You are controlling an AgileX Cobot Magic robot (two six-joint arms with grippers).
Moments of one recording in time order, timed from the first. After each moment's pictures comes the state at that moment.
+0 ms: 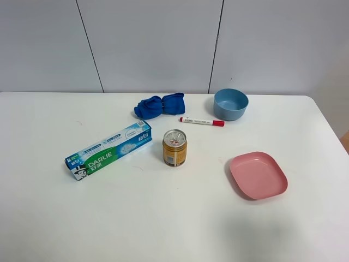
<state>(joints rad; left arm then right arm) 0.03 0.00 -0.51 -0.01 1.05 0.05 -0.06 0.08 -0.50 -0.01 1.06 -0.05</state>
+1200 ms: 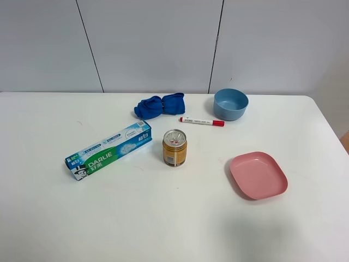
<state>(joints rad) 0.03 0.02 -0.51 -0.01 1.05 0.05 -0.06 0.08 -0.50 -0.01 1.06 -0.05</state>
